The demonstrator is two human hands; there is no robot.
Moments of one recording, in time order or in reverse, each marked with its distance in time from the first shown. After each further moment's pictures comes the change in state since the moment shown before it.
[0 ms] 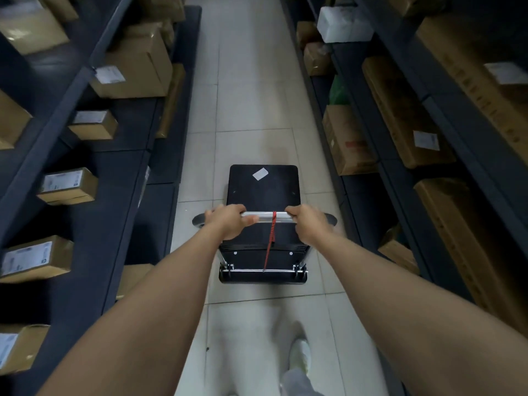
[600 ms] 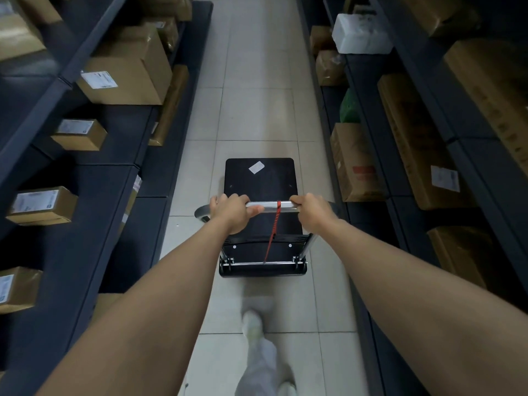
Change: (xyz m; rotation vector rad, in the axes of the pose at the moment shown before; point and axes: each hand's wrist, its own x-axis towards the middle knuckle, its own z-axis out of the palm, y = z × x) left_hand 0.155 0.050 -0.060 -0.014 0.113 -0.041; right_hand 0.175 0.038 -0.080 -0.050 -0.077 -0.051
